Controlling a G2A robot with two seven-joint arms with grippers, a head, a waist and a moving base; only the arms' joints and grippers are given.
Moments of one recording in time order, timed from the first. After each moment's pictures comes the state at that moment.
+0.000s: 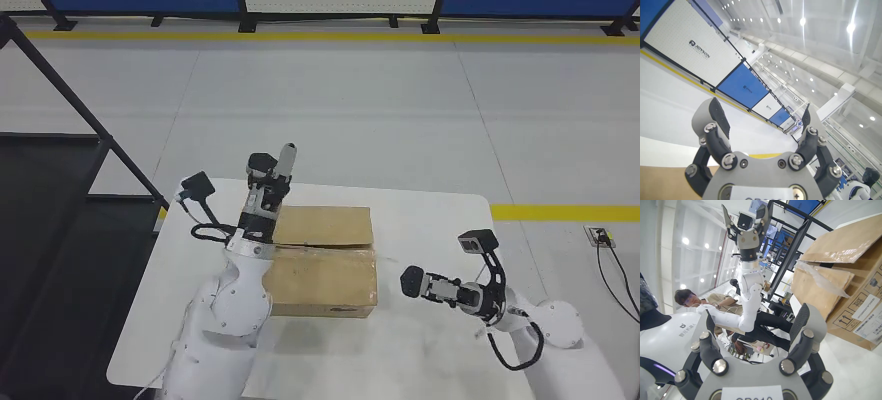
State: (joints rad) left arm 0.99 -1.48 -1.31 -1.76 0.53 -0.10 0.13; right arm -1.03 -1.09 1.38 -1.39 0.53 -0.59 1.24
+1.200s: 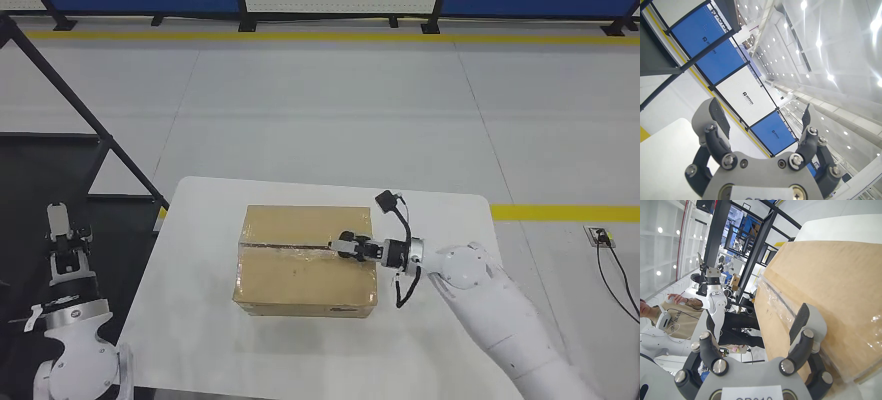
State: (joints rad) left arm 1.32 -1.41 -1.91 -1.86 0.29 -0.20 0.13; right arm -0.59 -1.23 0.91 -1.09 0.20 -0.49 0.86
